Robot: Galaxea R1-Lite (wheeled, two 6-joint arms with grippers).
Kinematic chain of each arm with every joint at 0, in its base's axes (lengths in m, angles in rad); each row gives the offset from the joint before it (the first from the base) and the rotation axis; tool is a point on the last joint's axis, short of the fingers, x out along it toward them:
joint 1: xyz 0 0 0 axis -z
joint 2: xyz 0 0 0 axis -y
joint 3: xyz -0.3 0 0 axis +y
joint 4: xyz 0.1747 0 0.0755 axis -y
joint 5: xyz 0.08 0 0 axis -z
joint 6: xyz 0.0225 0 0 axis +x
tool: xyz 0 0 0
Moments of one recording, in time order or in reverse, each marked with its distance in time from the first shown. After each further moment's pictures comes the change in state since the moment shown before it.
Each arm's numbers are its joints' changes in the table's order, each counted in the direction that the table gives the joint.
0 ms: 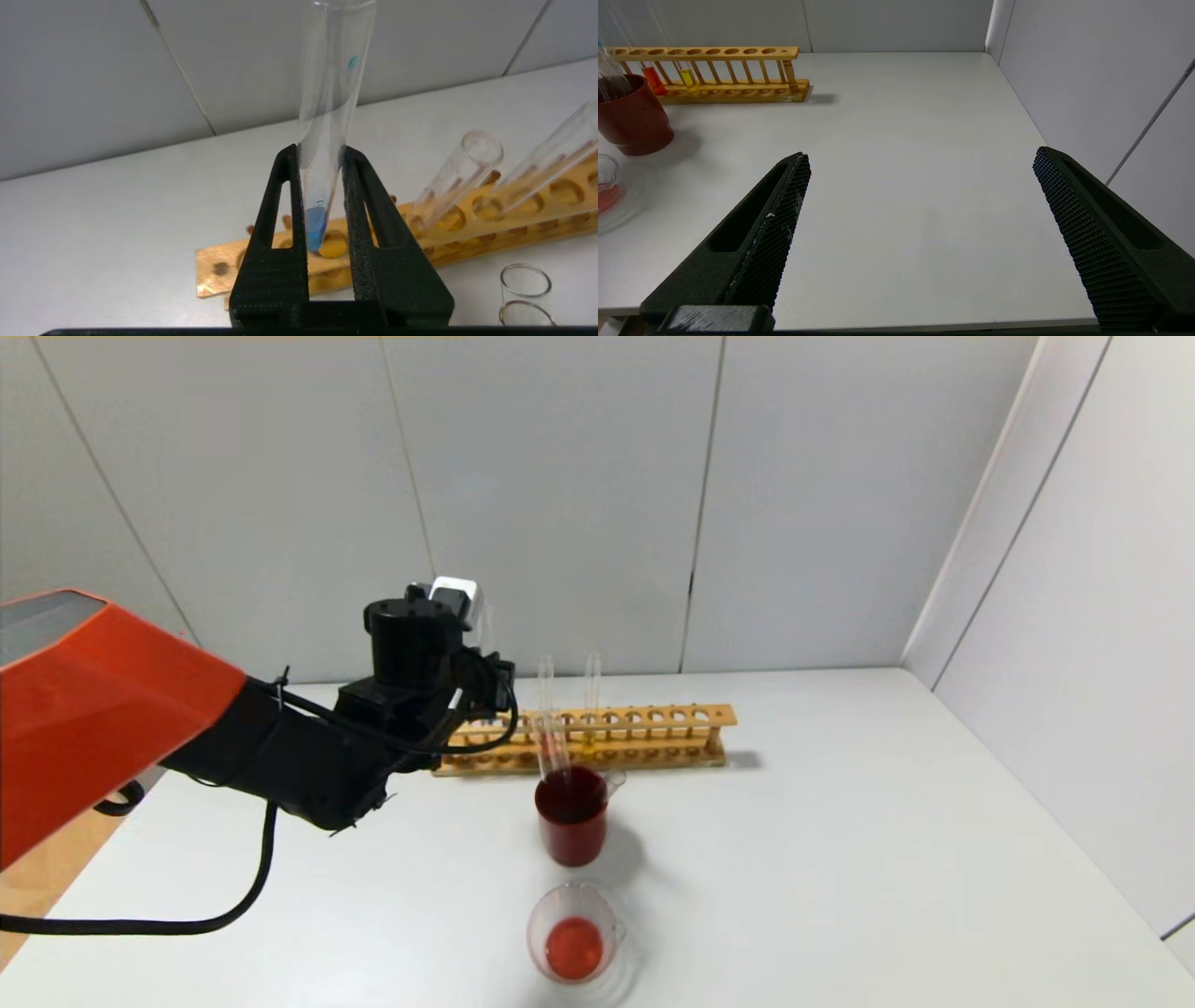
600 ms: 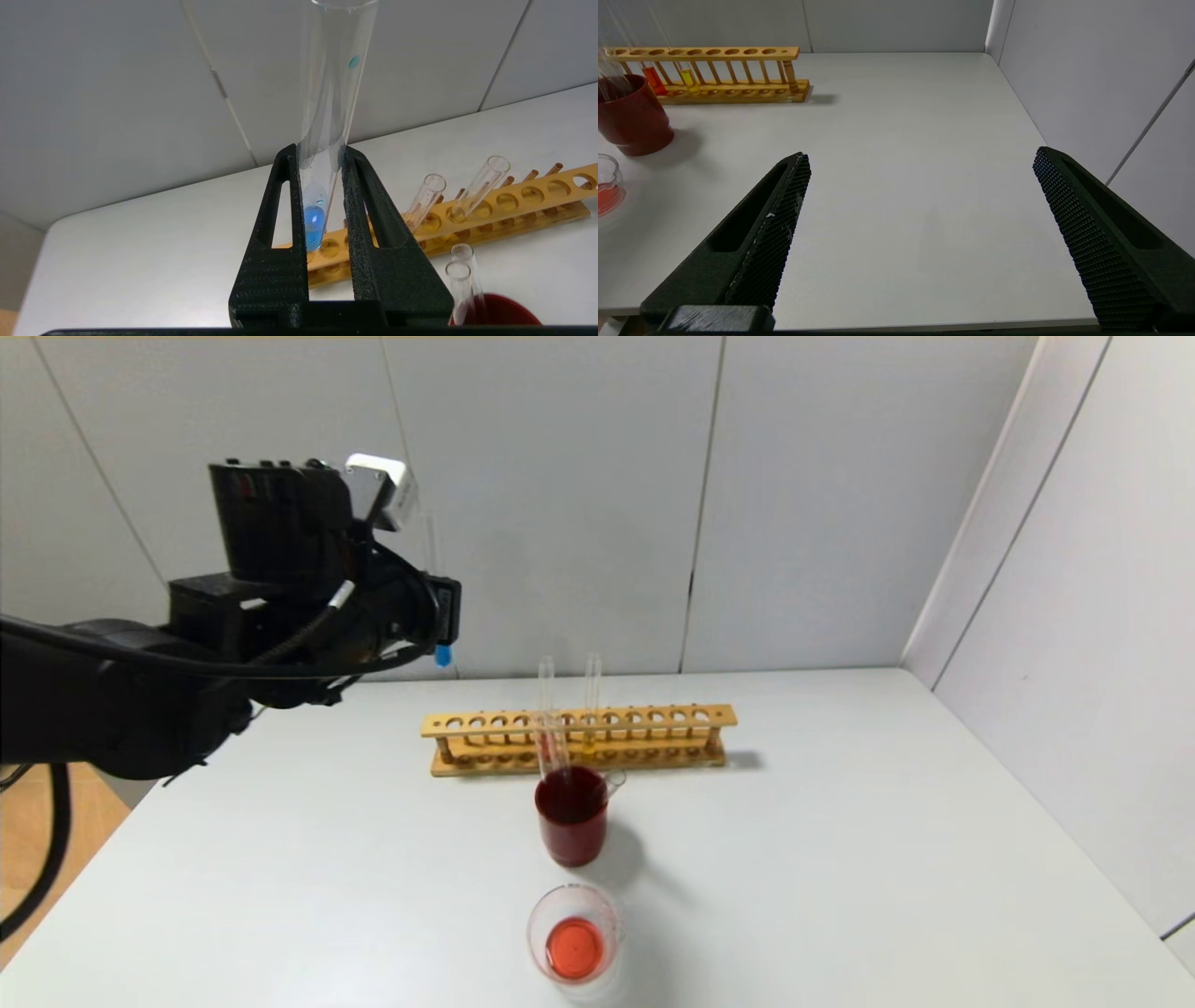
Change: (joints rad) left arm 0.004 0.340 -0.070 -0.368 -0.003 0.068; right arm 0.000 0.000 0.000 0.000 0.000 0.000
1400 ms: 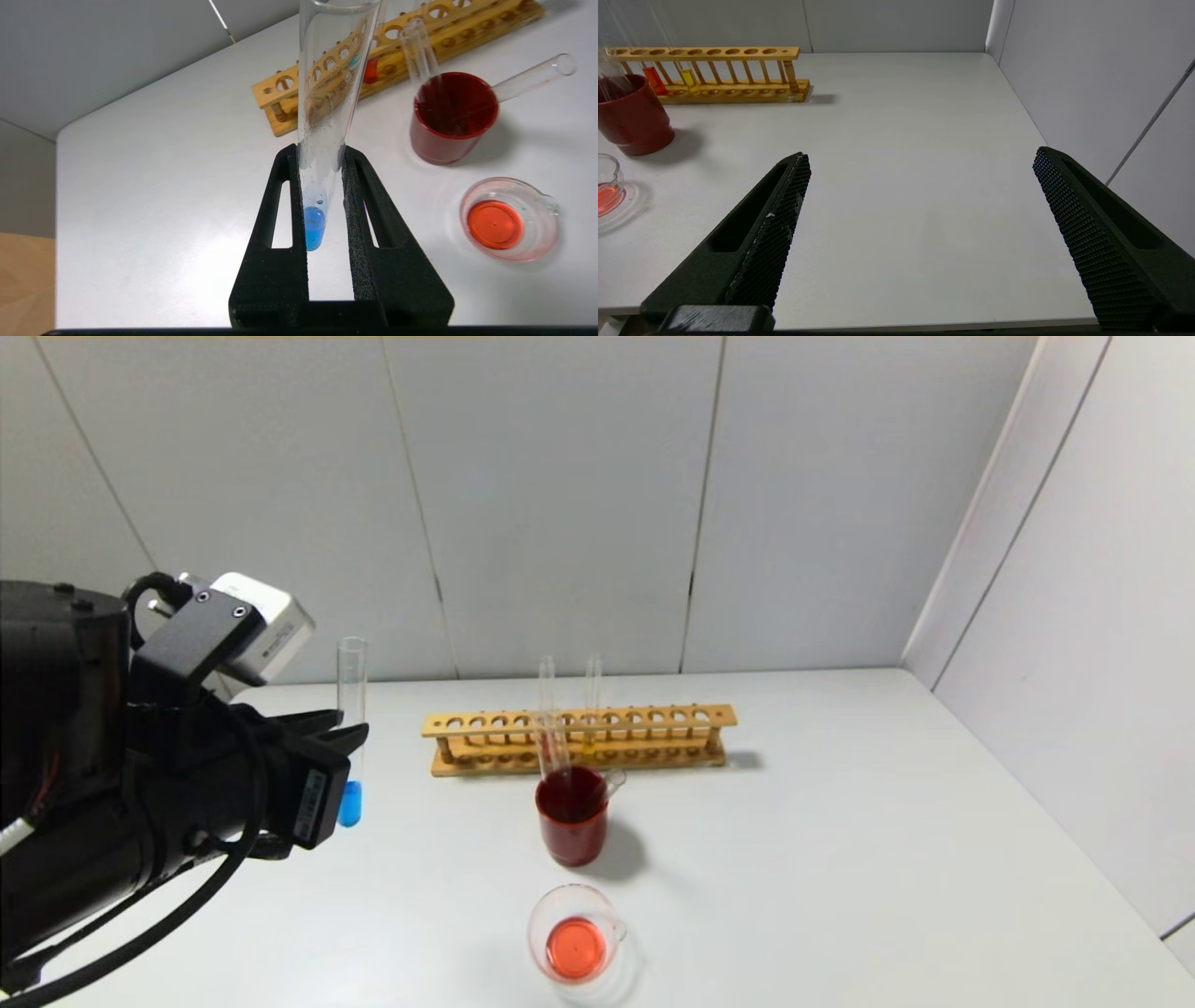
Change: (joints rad) left arm 0.167 0.425 0.391 -0.283 -0.060 -0.012; right arm 0.000 0.000 0.000 0.000 0.000 0.000
